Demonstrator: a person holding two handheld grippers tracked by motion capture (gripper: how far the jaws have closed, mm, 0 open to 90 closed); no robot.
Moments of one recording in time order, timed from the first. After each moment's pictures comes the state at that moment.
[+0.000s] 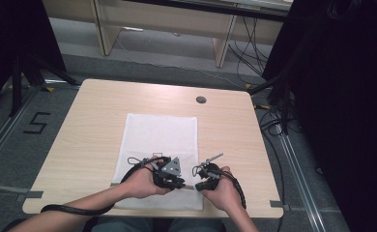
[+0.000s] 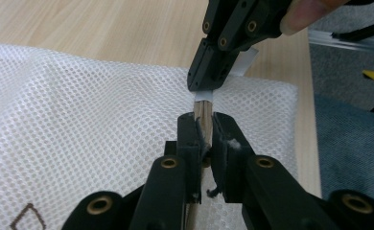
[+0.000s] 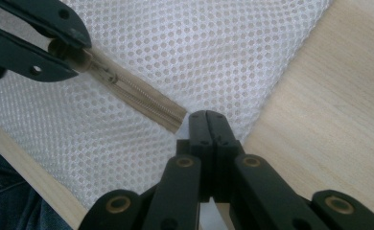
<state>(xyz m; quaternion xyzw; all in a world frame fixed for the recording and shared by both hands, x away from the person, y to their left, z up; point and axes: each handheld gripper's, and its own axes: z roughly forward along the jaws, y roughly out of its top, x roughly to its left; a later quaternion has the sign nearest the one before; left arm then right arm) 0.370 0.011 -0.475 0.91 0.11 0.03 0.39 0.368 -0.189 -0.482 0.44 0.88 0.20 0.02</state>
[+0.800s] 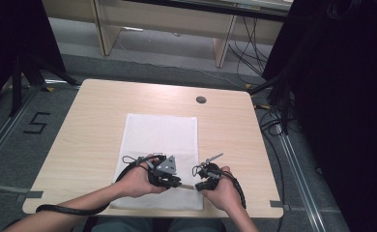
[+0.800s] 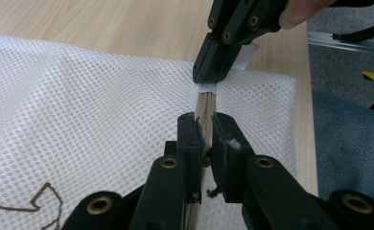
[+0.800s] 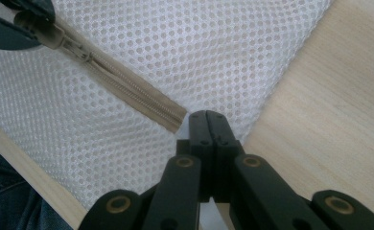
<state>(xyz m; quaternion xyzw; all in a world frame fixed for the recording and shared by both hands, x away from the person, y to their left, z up) 0.369 0.022 -0.471 0.91 0.12 0.03 0.40 0.369 -0.189 -0.482 0.43 0.88 0.20 0.02</state>
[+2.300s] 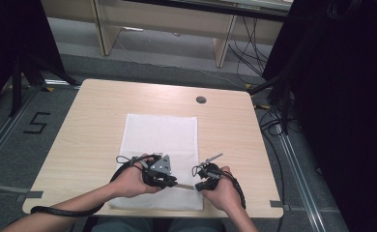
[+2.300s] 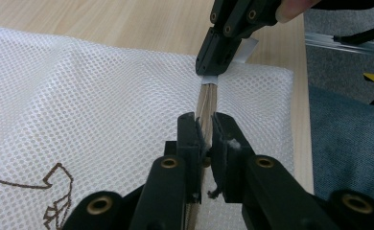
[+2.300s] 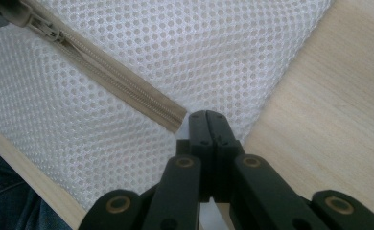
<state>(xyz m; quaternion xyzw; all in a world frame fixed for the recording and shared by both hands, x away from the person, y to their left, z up) 0.367 0.036 -0.468 0.91 0.12 0.04 0.40 0.368 -0.188 -0.482 0.44 0.88 0.20 0.02</state>
